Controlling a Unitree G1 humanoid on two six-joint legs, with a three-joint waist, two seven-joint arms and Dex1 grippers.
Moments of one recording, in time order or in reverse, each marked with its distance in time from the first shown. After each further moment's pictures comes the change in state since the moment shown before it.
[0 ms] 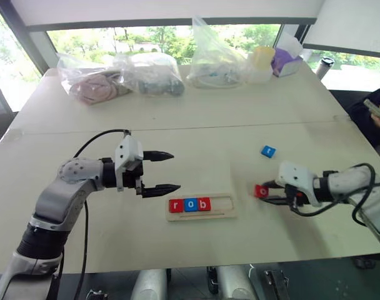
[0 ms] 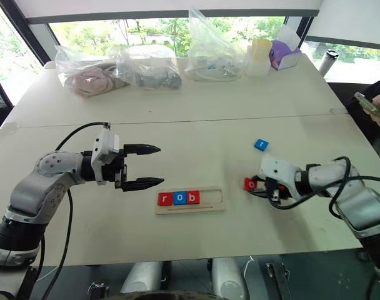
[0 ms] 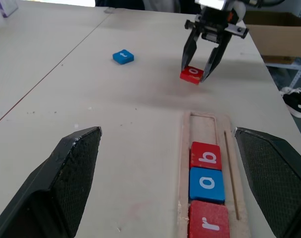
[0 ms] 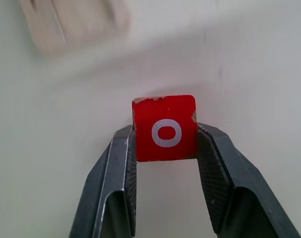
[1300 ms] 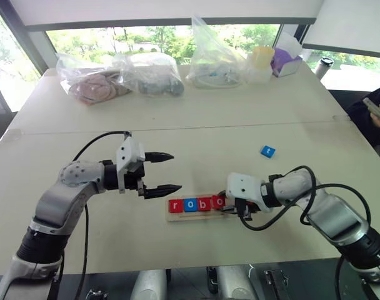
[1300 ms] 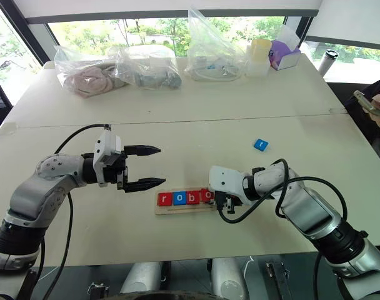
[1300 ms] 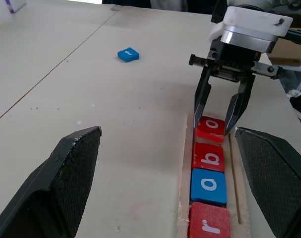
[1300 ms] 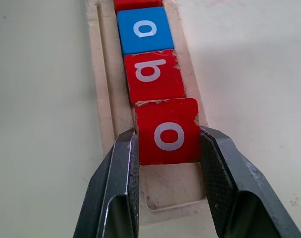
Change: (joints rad) left arm 0.030 -0.004 0.001 -0.039 -0.001 0.026 0.052; right arm -0.149 0.223 0.293 -0.116 -0.163 0.193 -0.041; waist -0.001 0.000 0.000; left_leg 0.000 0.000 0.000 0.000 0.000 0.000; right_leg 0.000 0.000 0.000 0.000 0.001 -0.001
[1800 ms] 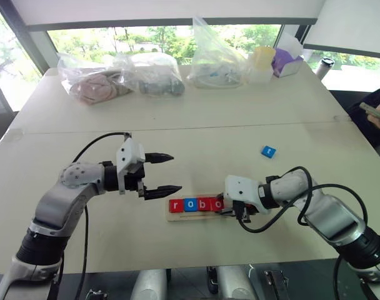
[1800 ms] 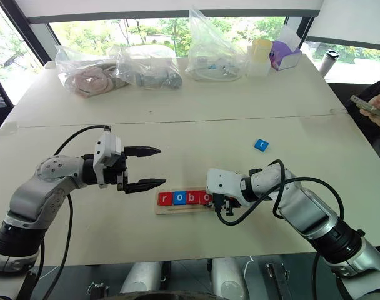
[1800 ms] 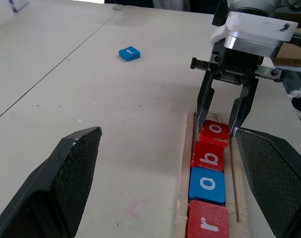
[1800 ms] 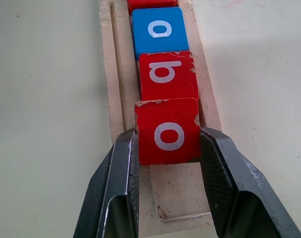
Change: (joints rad) left arm 0.012 0.000 0.000 -0.011 0.000 0.000 0.012; right arm -0.011 0.005 0.018 0.000 -0.012 0.002 0.009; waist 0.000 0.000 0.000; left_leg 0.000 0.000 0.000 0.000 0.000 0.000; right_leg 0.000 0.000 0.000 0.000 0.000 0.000
